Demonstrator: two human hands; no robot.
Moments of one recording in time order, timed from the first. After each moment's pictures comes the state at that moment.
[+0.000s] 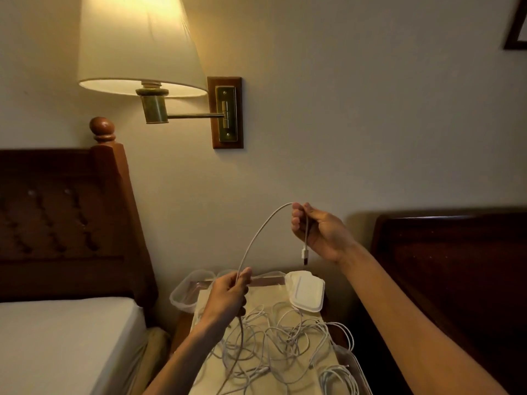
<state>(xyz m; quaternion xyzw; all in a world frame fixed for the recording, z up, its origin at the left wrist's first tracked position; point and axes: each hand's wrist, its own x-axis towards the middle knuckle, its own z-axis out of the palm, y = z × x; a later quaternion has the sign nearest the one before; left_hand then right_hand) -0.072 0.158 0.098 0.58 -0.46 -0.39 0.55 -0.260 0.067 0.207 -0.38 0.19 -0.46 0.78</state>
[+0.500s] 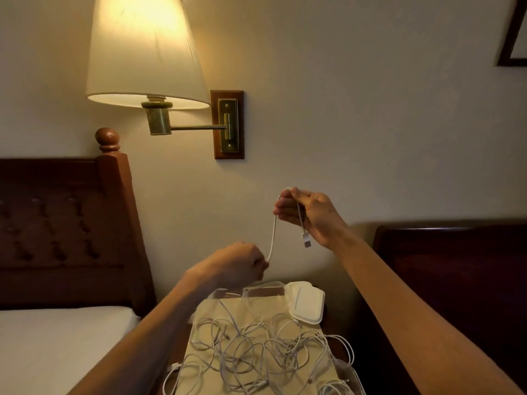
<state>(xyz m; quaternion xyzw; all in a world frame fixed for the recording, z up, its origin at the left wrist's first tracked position) -0.071 0.141 0.211 0.60 -0.79 -0.07 0.10 -0.248 0.065 0.250 -0.58 0.24 -0.48 0.61</state>
